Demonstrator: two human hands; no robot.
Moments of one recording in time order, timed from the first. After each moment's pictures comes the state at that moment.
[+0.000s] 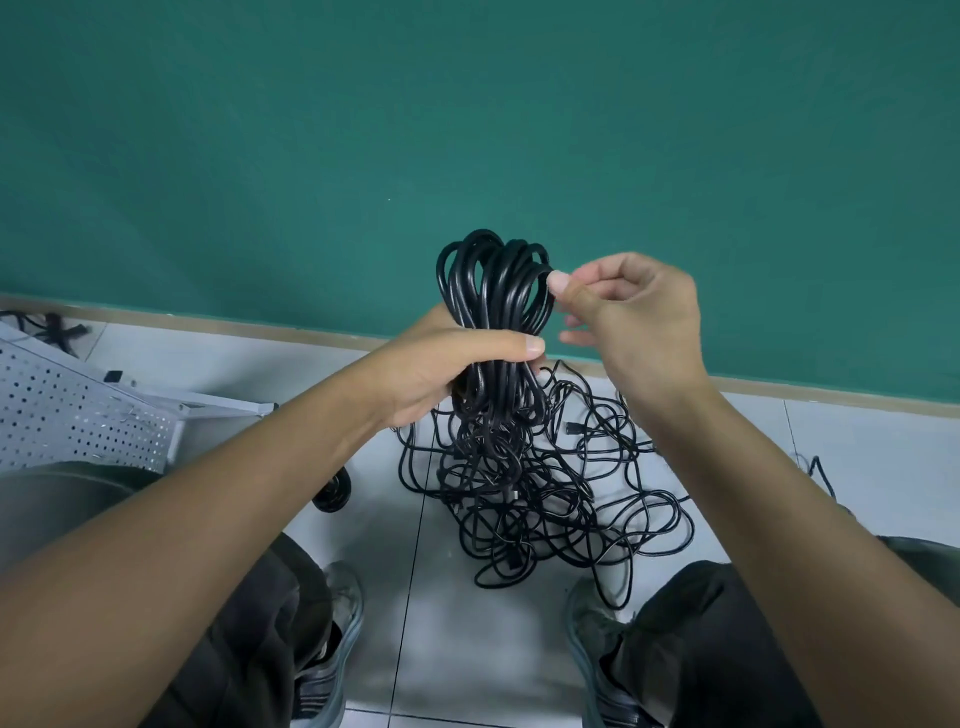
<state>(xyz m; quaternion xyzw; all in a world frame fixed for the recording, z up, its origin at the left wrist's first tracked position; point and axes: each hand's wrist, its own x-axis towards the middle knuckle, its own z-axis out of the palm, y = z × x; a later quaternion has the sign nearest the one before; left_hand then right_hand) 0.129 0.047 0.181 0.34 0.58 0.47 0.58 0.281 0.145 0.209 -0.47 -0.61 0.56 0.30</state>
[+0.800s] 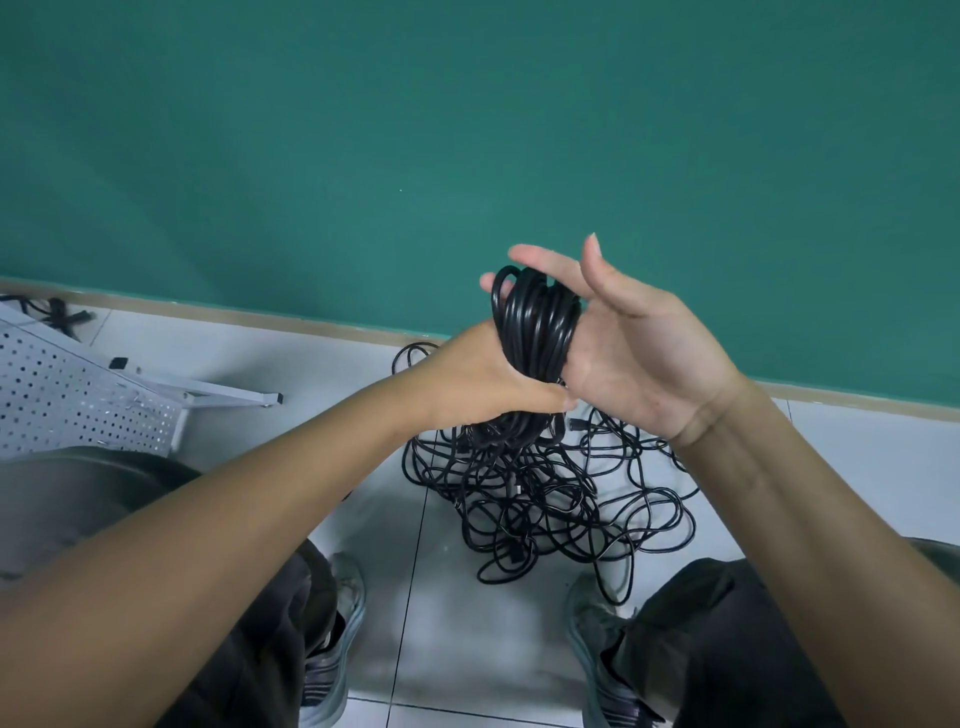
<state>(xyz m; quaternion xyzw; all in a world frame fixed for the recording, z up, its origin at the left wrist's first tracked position) 0.147 0.047 0.178 0.51 0.63 0.35 0.46 0.283 0.139 0.218 -0.25 -0.38 0.88 0.10</state>
